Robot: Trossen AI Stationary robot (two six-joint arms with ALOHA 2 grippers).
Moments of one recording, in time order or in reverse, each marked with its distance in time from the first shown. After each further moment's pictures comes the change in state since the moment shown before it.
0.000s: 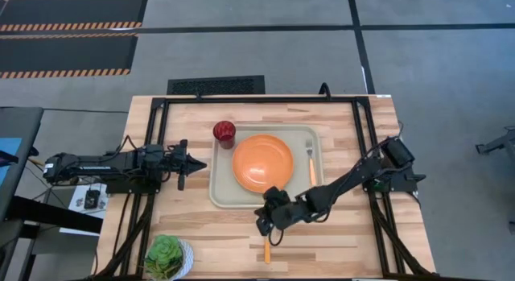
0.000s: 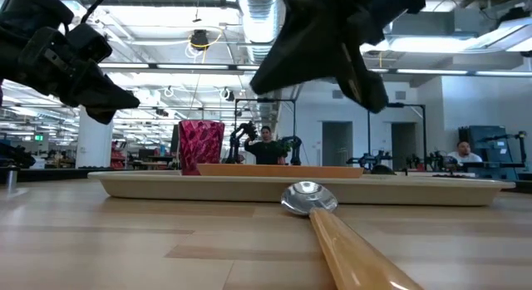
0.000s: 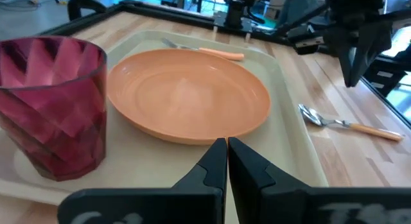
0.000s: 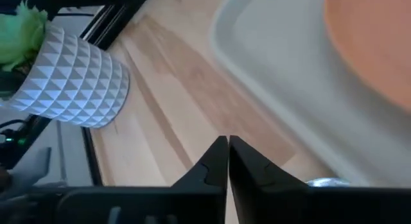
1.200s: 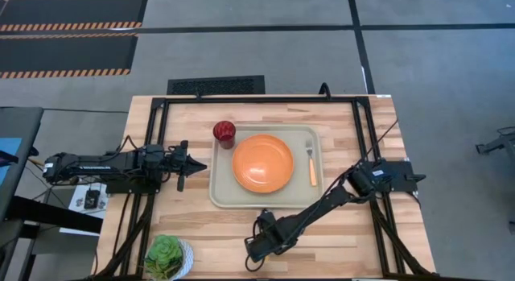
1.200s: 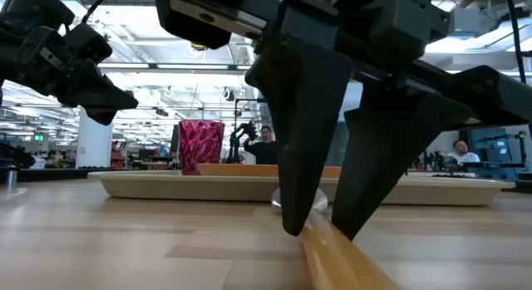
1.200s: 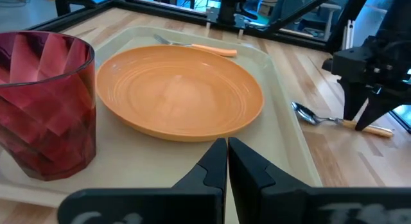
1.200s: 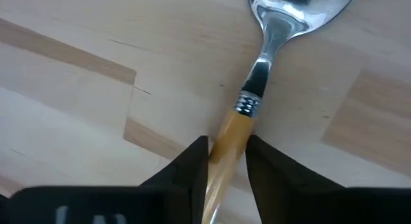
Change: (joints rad) left arm 0.000 0.010 0.000 0.004 0.026 0.000; right arm 0.079 0.479 0.689 -0.818 -0.326 0.654
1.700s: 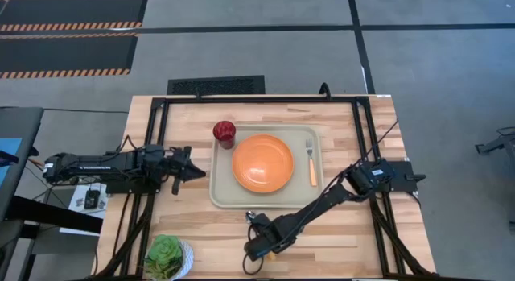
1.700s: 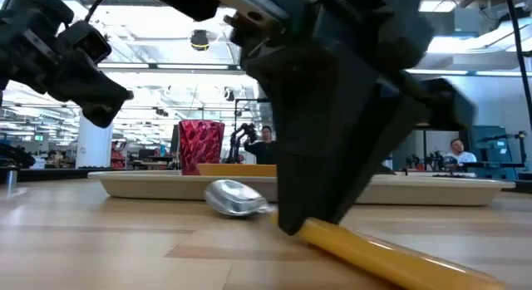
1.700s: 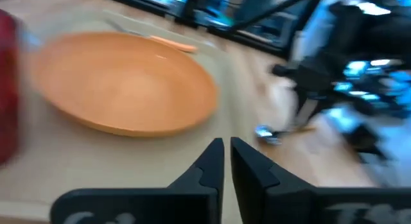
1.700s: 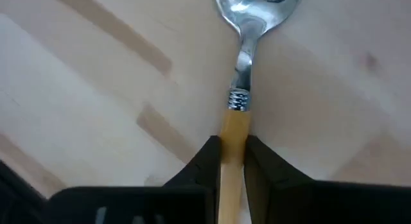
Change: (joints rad) left arm 0.000 0.000 0.000 0.022 0.167 -0.121; right arm -0.032 -0.012 0.002 0.002 0.088 -0.364
